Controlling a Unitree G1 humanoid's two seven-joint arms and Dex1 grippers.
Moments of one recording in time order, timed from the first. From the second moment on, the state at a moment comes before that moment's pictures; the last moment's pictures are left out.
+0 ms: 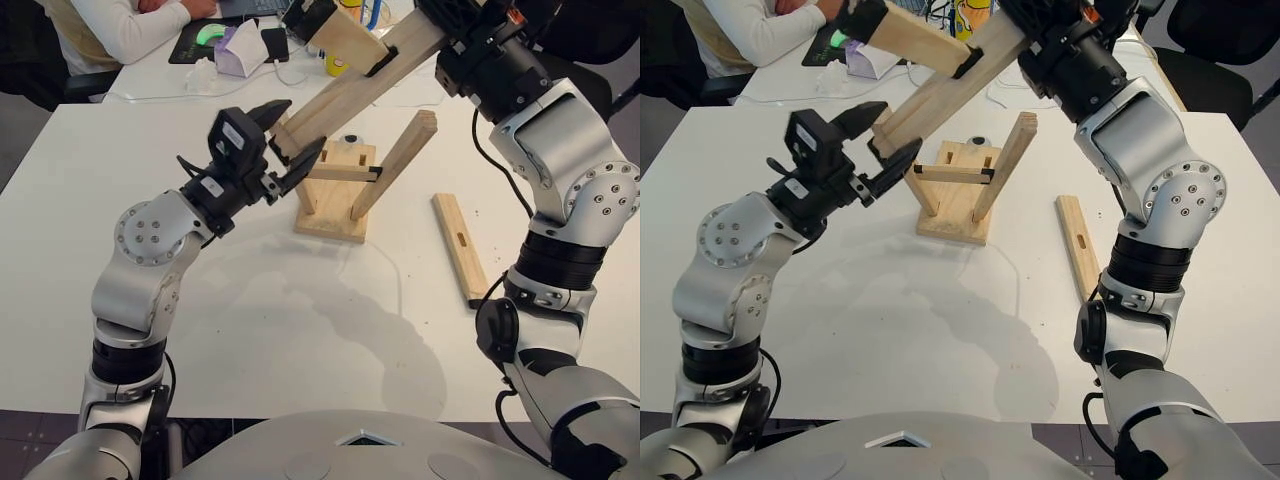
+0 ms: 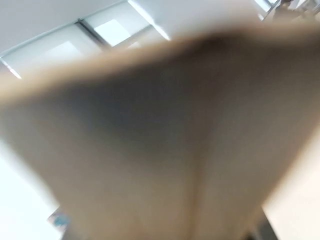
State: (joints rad) left arm -0.31 0.40 -0.01 -0.59 -0.33 0.52 -0.46; right arm -0.74 -0.32 -0.28 -0.10 1.58 0.73 -0.26
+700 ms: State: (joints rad) left arm -0.03 0.59 0.10 -0.62 -0.67 0.76 -0.66; right arm -0.77 -0.29 -0.45 0.16 1.09 0.42 -0.31
